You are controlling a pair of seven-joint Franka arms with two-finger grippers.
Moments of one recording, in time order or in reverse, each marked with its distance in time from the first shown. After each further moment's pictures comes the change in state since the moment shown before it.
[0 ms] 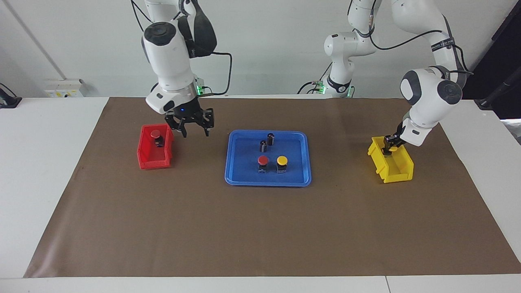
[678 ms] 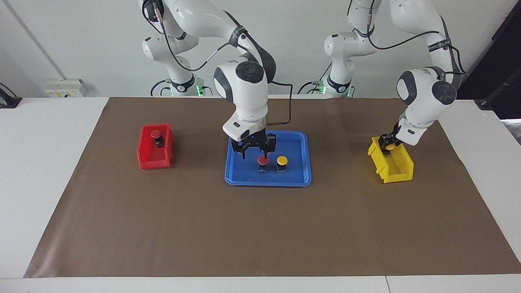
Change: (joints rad) left arm -0.001 -0.015 -0.006 0.008 0.002 -0.038 0.000; right arm 0.213 0.335 -0.001 0.181 -0.060 0.120 0.243
